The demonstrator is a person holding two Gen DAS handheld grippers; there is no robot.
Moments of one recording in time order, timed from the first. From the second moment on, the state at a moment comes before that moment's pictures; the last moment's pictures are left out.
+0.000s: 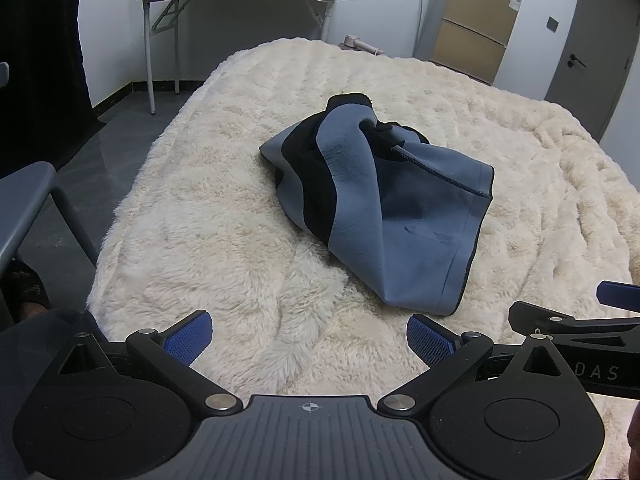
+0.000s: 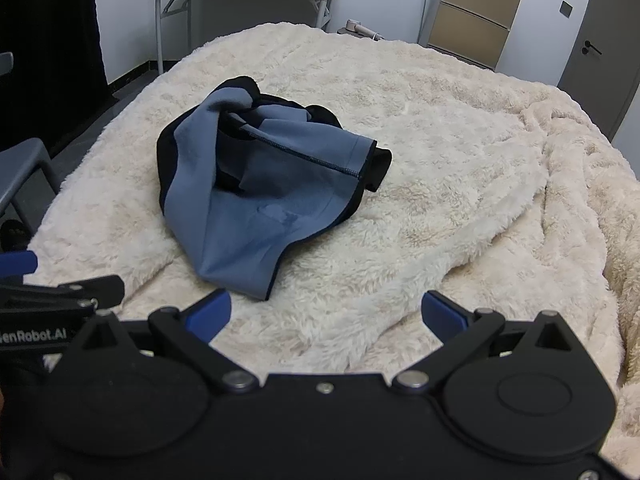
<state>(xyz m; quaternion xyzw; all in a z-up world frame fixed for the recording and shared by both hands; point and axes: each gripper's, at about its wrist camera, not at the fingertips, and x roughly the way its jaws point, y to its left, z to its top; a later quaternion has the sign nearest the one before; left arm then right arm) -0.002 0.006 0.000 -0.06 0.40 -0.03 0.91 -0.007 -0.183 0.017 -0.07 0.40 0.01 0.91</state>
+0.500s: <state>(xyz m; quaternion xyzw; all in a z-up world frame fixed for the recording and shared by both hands) -0.002 0.004 0.001 -0.06 0.40 -0.03 0.91 -0.007 -0.182 0.015 -0.08 0.40 0.01 0.91</state>
